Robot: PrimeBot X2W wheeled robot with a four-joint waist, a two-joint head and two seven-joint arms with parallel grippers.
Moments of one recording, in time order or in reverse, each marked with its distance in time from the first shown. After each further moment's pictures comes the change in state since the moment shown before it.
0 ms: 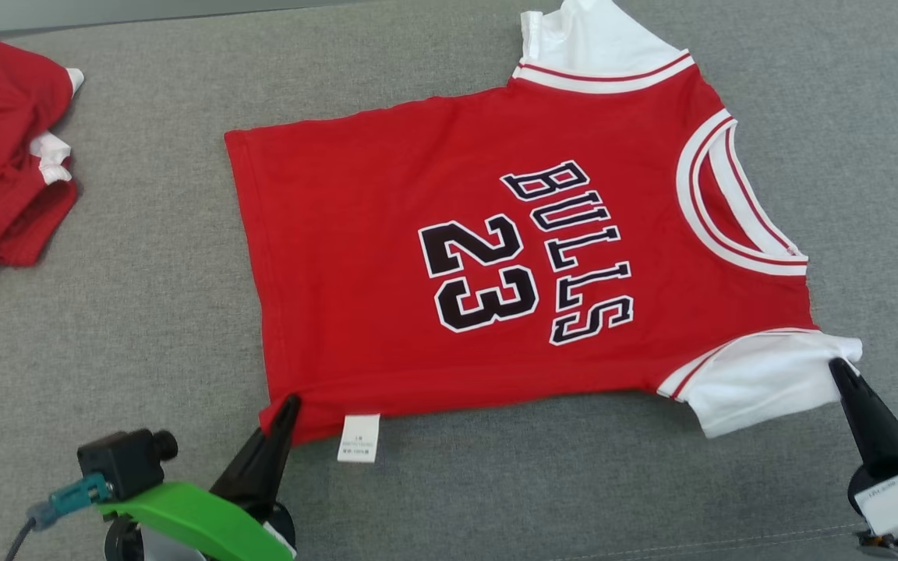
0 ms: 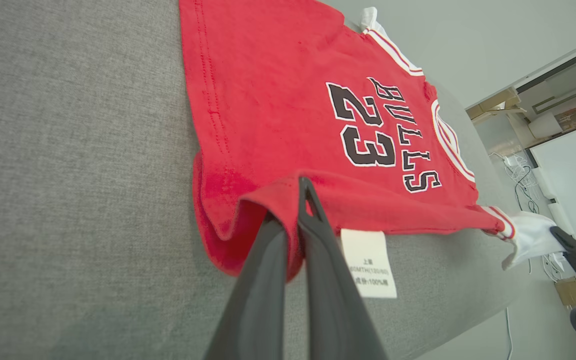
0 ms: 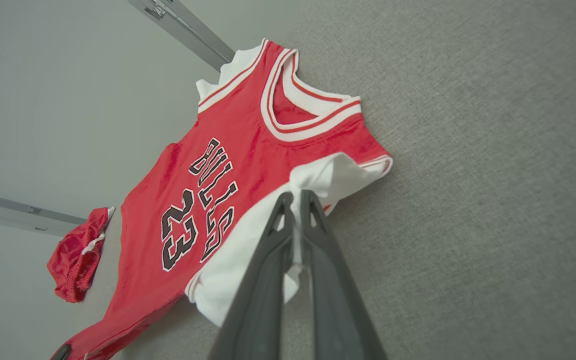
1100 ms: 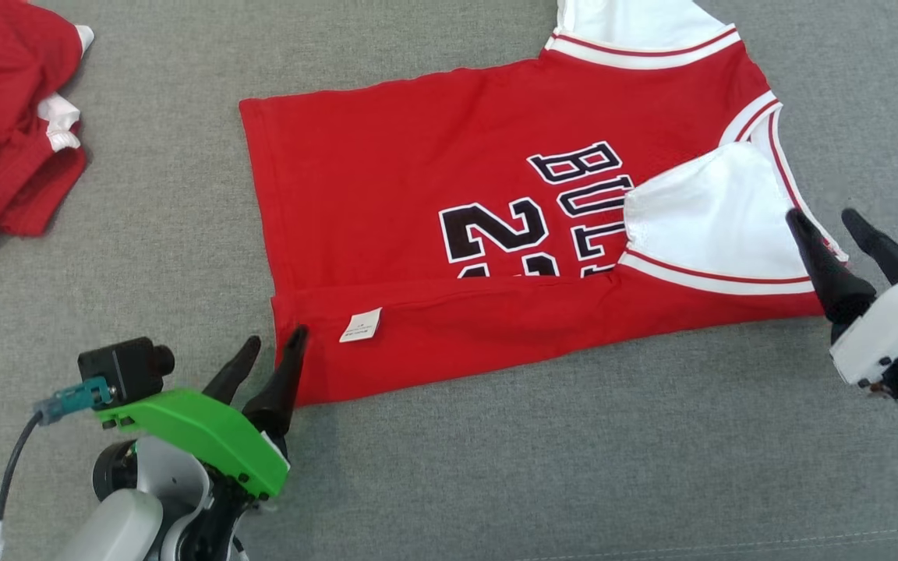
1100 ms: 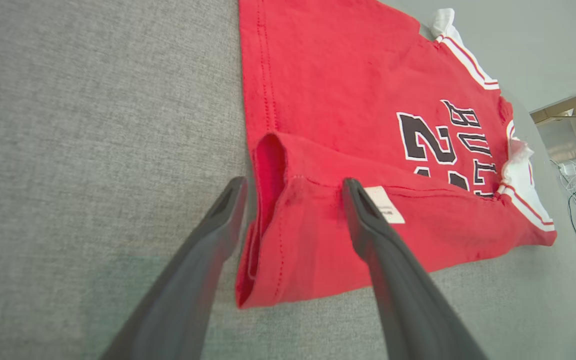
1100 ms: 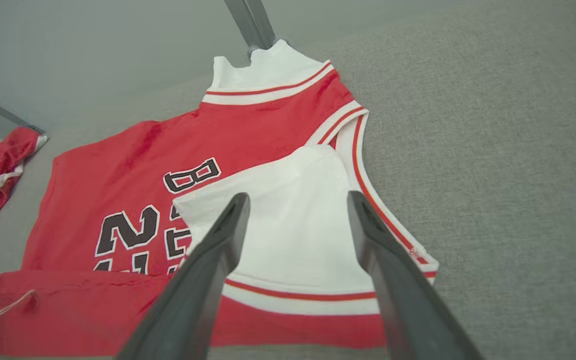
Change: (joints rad) left arm -0.240 -0.027 -0.002 0.139 -0.038 0.091 0.153; right arm -0.443 -0.154 0.091 0.159 -0.326 0.000 0.197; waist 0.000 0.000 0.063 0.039
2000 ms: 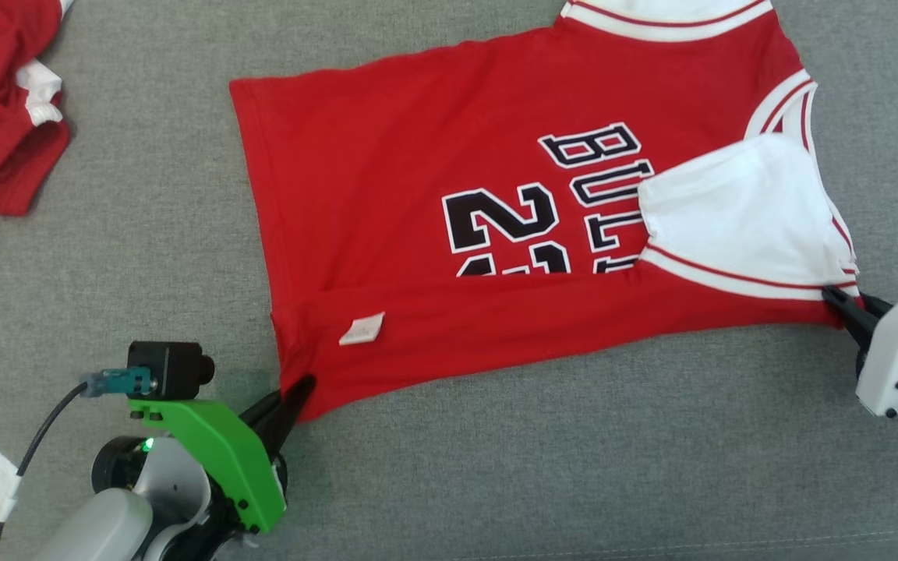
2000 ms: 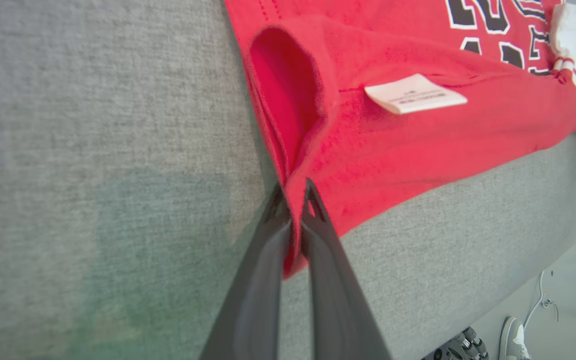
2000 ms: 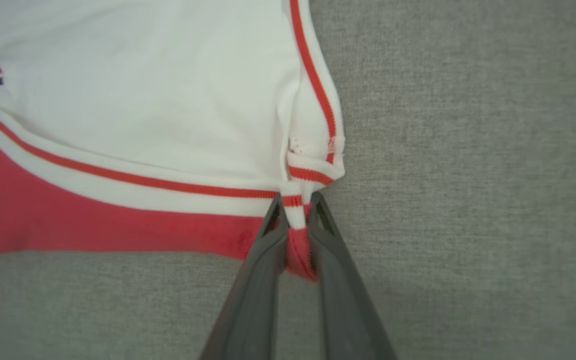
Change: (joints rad) left arm -0.037 0.105 -0.108 0.021 0.021 -0.074 0.178; right arm 0.031 -0.160 0.051 0.124 -0.023 0.001 0.200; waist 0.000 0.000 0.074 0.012
